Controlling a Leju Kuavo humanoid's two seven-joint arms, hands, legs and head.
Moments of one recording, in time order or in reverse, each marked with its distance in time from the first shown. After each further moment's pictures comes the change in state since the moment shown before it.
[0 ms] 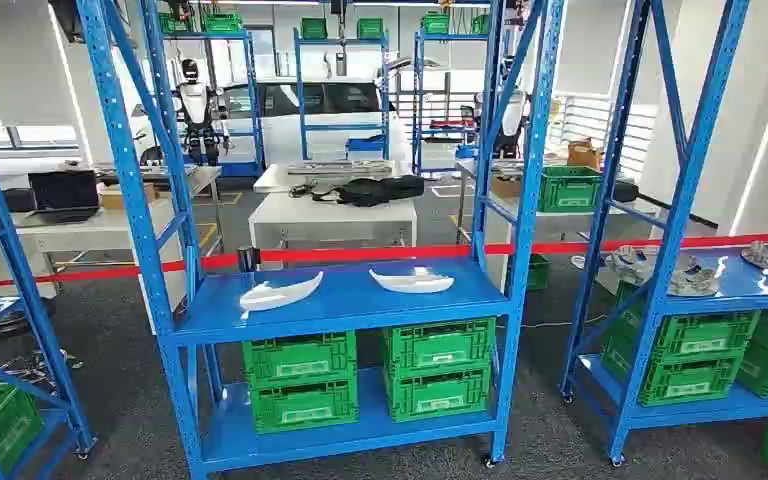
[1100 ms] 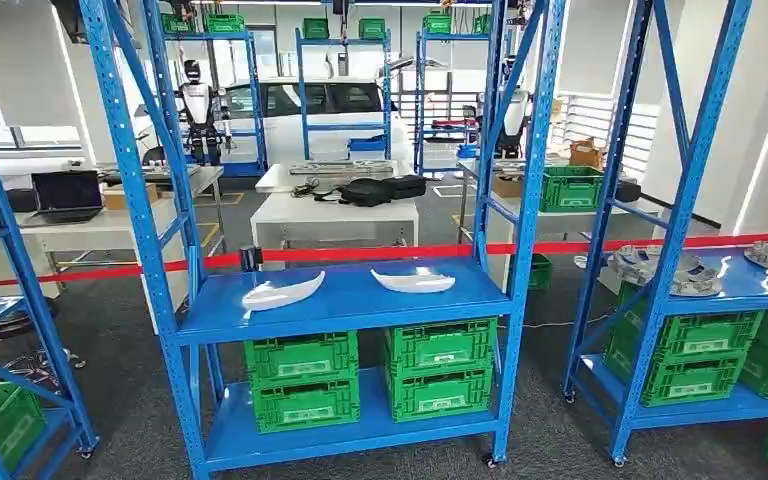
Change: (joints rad) left arm -0.033 -0.023 -0.053 0.000 -0.047 -0.099 -0.036; right arm -0.492 -0.092 0.304 -0.043 0.240 -0.211 -0.047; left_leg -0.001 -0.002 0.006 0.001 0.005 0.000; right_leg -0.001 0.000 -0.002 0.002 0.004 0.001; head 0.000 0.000
